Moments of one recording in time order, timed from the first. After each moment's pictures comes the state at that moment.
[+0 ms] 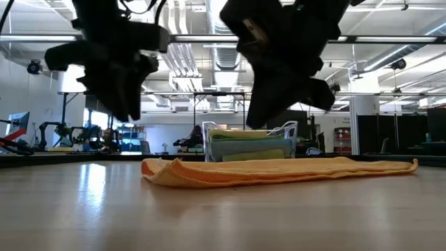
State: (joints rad) left arm -0.27 1.54 1.07 -0.86 -0.31 -0.14; right arm 0.33 1.88 1.27 -0.46 0.21 1.03
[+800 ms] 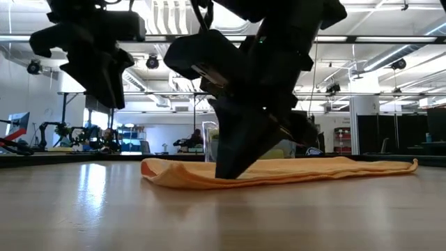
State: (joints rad) left arm -0.28 1.32 0.92 -0.81 -0.32 -0.28; right arm 0.35 2.16 1.48 -0.49 0.12 1.09
